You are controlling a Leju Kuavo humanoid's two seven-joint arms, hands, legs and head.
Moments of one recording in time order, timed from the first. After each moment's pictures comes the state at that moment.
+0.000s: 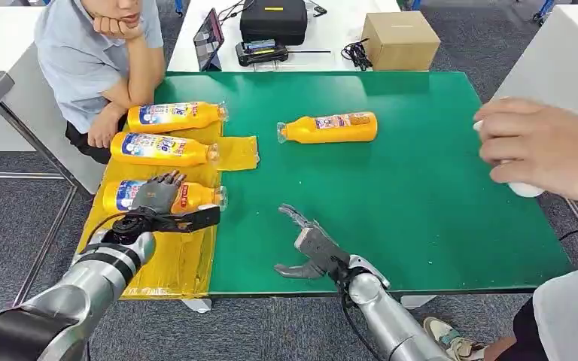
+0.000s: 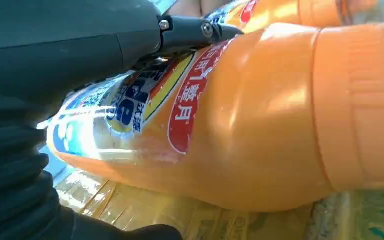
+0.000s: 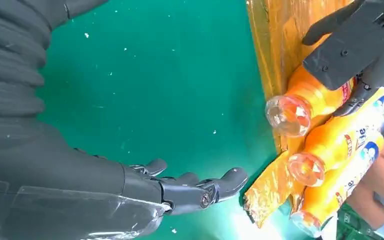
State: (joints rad) left arm -0.77 -0.06 -0.30 -0.35 -1.34 0.28 0.09; right arm -0.34 0.05 0.45 -0.91 0.26 0.19 -0.52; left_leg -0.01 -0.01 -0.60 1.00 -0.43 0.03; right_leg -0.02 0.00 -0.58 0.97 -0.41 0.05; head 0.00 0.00
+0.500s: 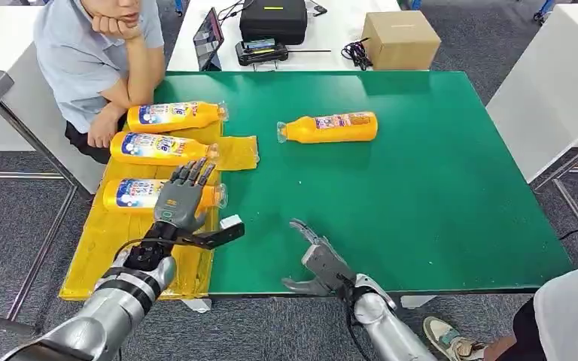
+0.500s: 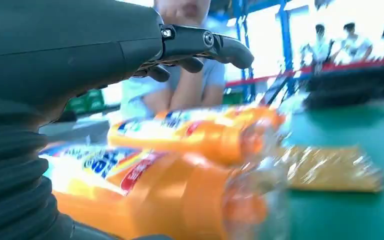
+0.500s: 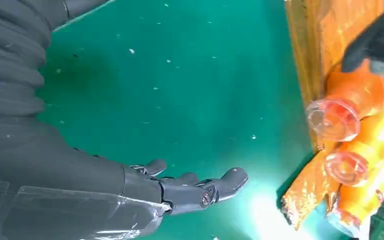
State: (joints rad) left arm -0.57 -0.11 -0.31 -0.61 -1.42 0.70 -0.03; right arm -0.23 0.04 0.42 -0.94 0.28 0.13 -0.52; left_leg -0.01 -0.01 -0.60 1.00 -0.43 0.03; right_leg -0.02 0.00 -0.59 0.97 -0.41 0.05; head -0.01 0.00
